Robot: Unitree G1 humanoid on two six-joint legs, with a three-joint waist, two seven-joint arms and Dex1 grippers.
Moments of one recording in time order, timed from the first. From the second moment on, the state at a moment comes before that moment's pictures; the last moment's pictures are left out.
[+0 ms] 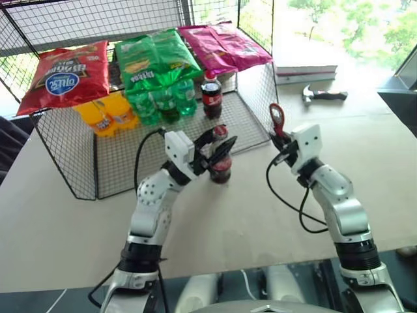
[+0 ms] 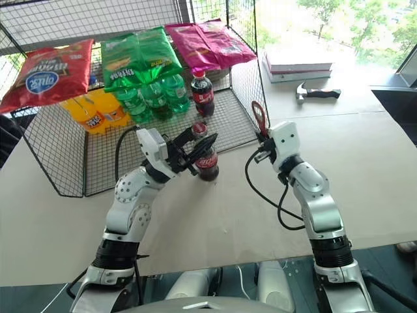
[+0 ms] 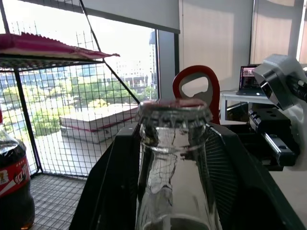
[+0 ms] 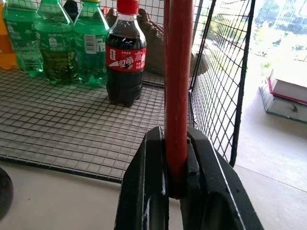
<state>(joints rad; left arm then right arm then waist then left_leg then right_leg) -0.28 0.24 -0.04 -0.12 -0.37 -0.08 -0.74 -0.31 -0.23 0.08 -0.19 0.13 0.25 0.38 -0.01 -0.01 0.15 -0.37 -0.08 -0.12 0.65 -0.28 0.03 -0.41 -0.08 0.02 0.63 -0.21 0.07</state>
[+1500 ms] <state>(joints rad) -0.25 0.25 -0.04 -0.11 -0.36 -0.11 -0.72 -0.37 -0.27 0.27 -0.17 -0.11 0.04 0.41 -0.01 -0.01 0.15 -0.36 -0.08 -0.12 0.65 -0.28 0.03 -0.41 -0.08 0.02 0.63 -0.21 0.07</state>
